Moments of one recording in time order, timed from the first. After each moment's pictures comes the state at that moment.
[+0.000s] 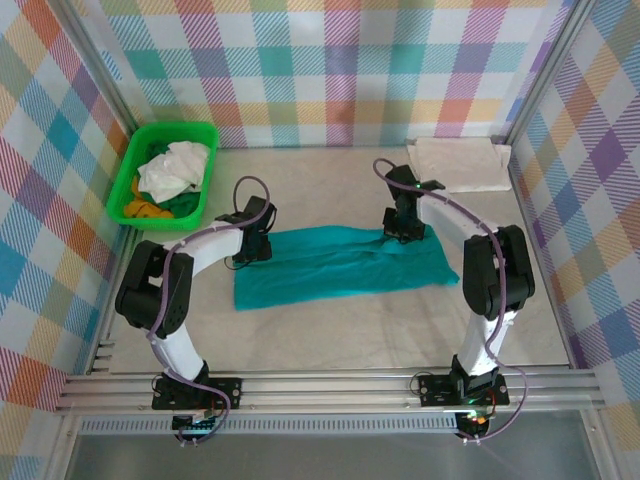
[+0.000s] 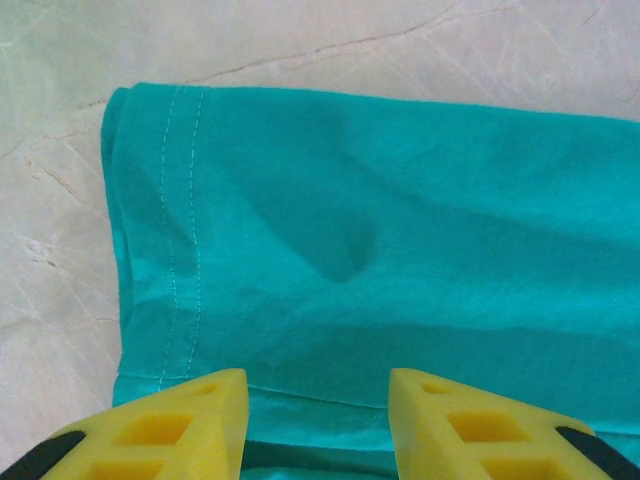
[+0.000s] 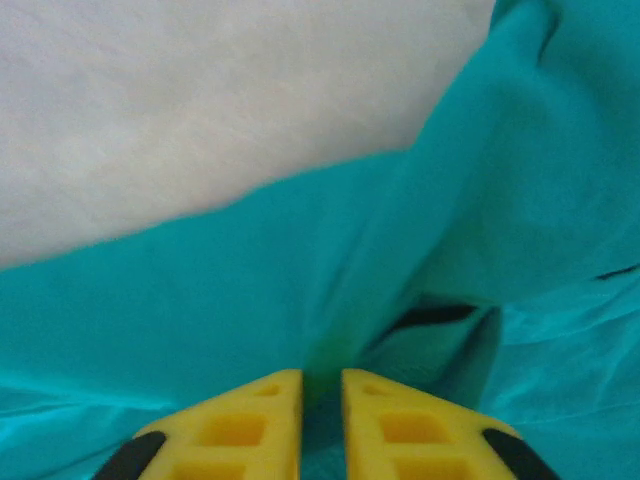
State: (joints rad) left arm -0.38 1.75 1.08 -0.58 -0.25 -0.50; right arm 0.35 1.85 1.37 -0.83 0.06 0.57
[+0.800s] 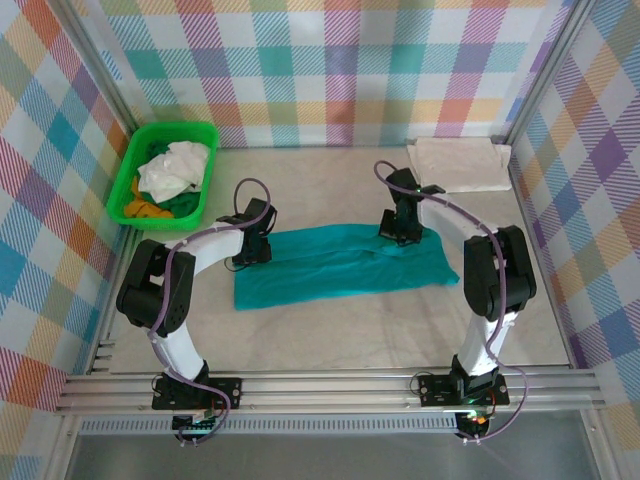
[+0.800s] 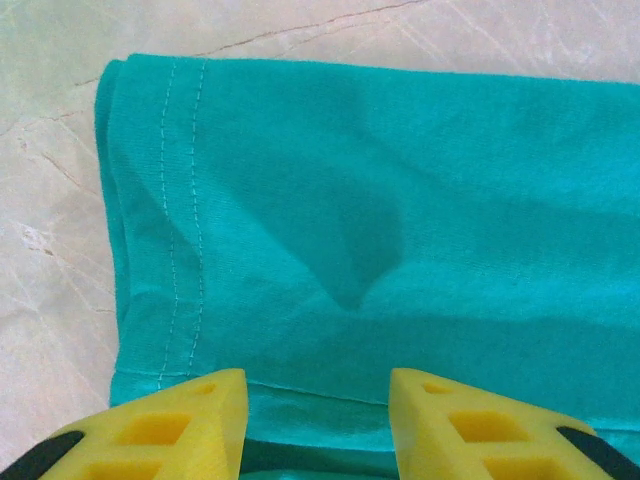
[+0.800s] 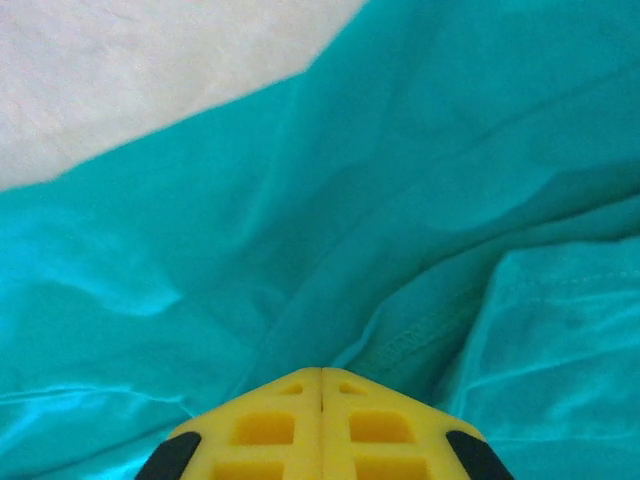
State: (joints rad) left arm -0.38 1.76 1.07 -0.58 -0.26 -0.50; right arm 0.35 1.83 1.32 -0.76 -0.01 0.58
